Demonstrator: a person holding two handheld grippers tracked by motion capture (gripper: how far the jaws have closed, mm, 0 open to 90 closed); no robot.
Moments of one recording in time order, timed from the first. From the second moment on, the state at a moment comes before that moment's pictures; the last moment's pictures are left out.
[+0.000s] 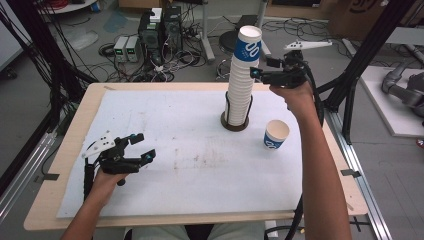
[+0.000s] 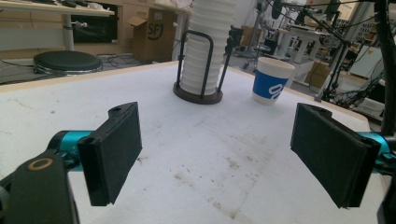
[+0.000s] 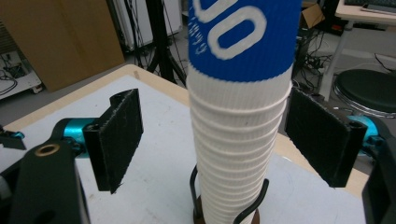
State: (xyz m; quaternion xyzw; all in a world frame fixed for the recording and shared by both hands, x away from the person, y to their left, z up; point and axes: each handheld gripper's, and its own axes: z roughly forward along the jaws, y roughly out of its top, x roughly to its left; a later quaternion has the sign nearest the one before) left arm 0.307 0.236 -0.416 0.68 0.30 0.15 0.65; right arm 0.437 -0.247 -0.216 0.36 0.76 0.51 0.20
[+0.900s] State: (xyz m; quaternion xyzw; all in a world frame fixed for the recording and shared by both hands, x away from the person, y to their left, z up) left arm 0.308 0.237 -0.417 0.68 0.30 0.14 0.65; right arm 0.482 -0.215 -0.188 0.37 0.75 0.50 0.23
